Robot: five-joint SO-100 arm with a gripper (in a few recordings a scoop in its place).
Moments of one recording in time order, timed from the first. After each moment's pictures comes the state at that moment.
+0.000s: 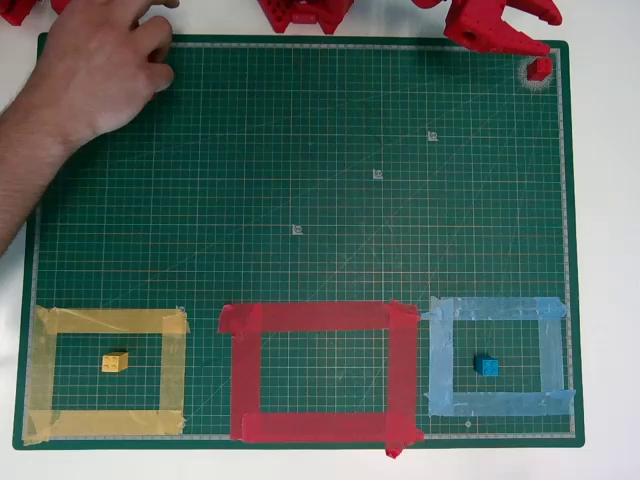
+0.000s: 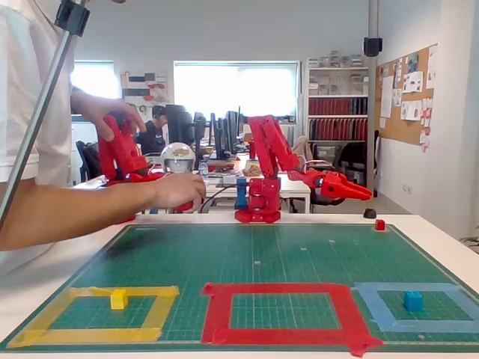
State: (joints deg) arm -73.0 105.2 171.9 -51.9 -88.7
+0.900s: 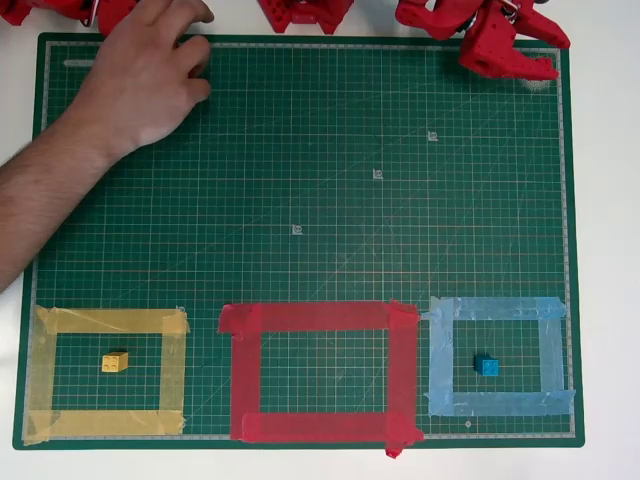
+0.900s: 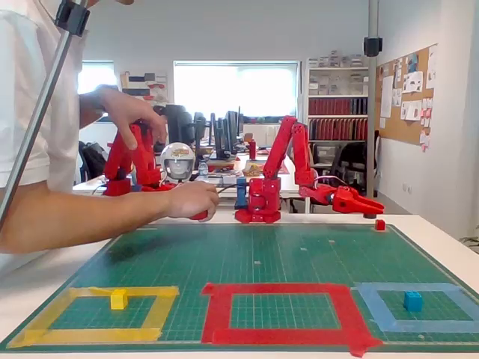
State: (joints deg) arm -73.4 70.7 155.9 -72.9 -88.7
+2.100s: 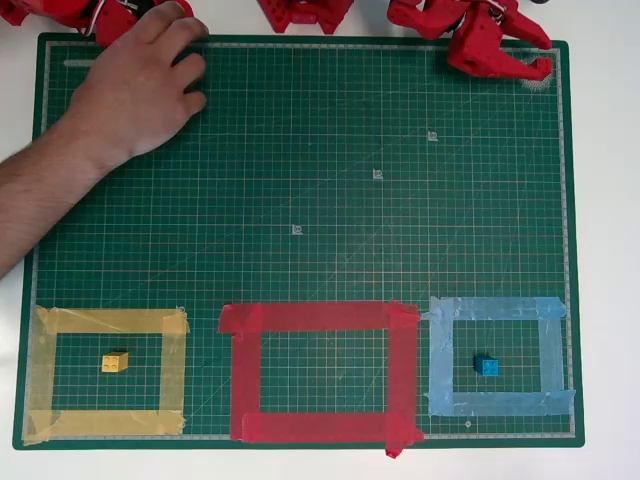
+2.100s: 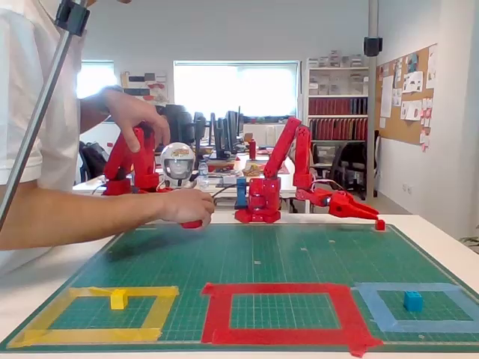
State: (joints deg) arm -74.6 65.6 157.5 -76.2 -88.7
